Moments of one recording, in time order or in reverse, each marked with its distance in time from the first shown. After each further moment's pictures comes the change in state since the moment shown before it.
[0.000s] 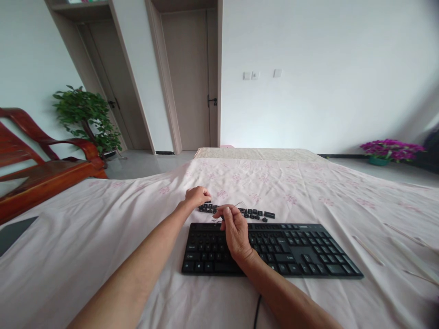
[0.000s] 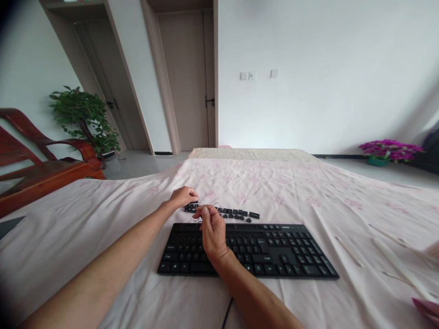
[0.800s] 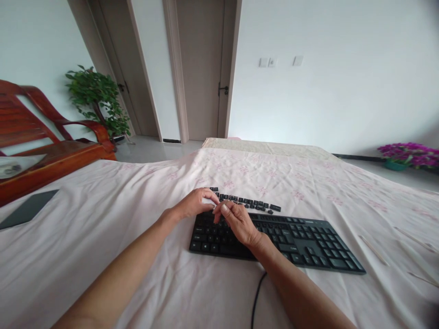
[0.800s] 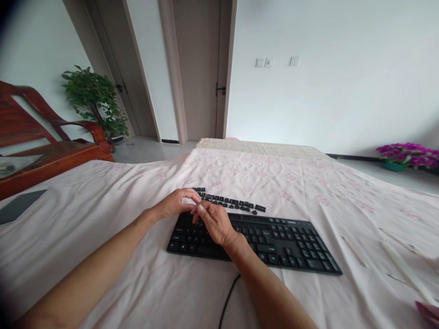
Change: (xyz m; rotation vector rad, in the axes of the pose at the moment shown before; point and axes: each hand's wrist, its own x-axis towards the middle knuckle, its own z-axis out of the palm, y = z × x) left_hand -0.103 0.003 -0.035 -0.453 -0.083 0.503; right_hand 0.005 -0.021 -0.014 -0.207 -0.597 -0.111
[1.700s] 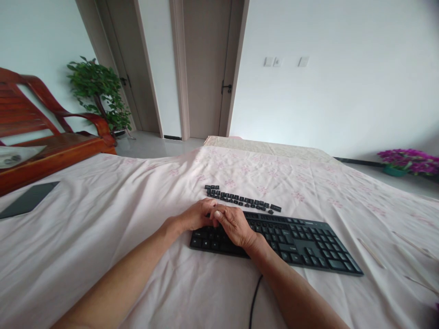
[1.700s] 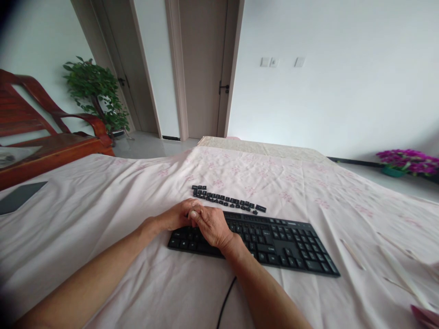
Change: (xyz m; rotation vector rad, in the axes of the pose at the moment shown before) left_hand -0.020 -0.019 0.035 0.027 -0.092 0.106; right_hand 0.001 0.005 0.012 -0.277 -0.122 -0.084
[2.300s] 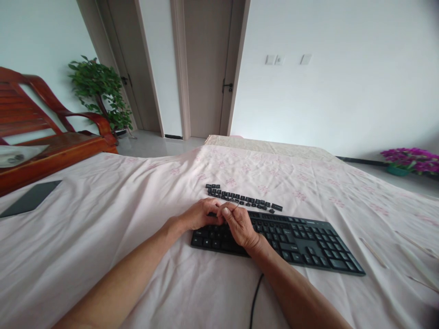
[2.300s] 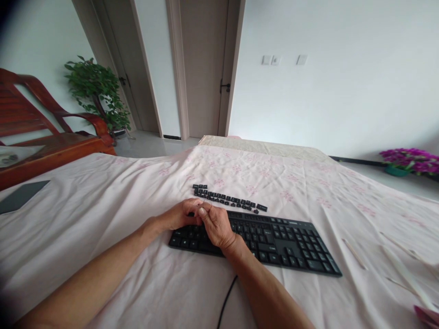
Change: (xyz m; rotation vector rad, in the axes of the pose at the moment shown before) left_hand 0.001 0.012 0.001 -0.084 0.031 0.035; right_hand -0.008 0.002 0.002 0.151 0.178 0.044
